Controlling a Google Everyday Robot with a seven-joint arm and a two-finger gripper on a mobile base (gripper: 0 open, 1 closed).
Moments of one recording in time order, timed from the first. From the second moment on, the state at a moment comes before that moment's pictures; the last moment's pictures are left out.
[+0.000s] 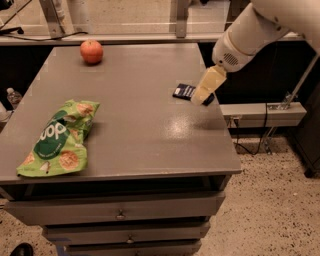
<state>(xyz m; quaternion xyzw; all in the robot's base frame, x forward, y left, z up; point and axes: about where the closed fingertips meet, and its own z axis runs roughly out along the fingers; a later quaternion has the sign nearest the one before) 0.635 -0.133 0.898 -0.53 0.81 0.05 0.26</state>
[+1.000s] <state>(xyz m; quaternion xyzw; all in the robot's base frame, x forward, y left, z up) 0.679 -0.127 0.831 -0.49 0.84 0.08 0.22</state>
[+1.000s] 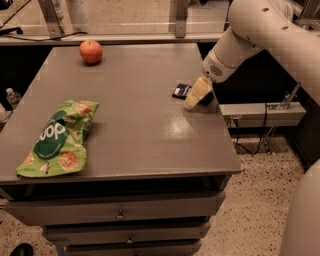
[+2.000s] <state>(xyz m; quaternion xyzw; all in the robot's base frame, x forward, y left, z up) 0.683 -0.128 0.832 -0.49 0.84 0.09 0.21</state>
